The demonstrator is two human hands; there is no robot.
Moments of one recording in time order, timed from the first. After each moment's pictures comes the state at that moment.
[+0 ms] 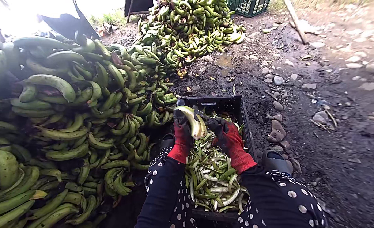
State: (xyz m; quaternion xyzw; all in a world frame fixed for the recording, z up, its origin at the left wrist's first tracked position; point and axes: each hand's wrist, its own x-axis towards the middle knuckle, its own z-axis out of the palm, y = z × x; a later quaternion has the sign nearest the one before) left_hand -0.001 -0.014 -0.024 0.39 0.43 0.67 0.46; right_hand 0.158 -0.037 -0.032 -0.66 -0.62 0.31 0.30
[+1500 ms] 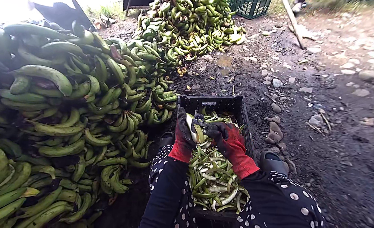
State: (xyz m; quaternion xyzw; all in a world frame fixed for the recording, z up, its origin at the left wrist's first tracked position) left_hand -0.005 -0.014 -0.013 0.22 0.39 0.62 0.64; right_hand 0.153 -0.047 -0.034 -0.66 -0.66 0.24 0.25
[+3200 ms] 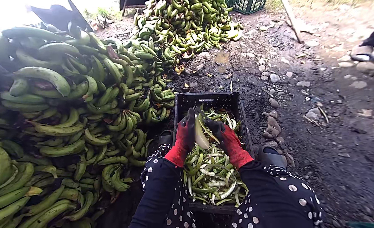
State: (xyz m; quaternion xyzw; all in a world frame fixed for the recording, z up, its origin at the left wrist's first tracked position) left_hand 0.000 -0.045 -0.005 0.49 0.58 0.48 0.44; right_hand 0.161 -0.041 -0.049 -0.65 -0.60 0.40 0.24
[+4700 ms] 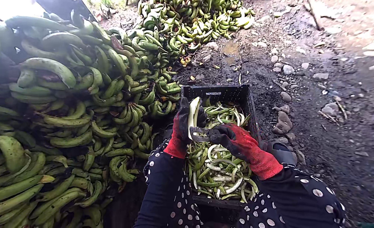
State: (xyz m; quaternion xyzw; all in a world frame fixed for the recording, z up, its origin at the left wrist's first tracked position) left_hand -0.035 -0.039 -0.014 0.34 0.34 0.54 0.69; right_hand 0.173 -0.070 -0.024 -0.53 -0.74 0.36 0.19
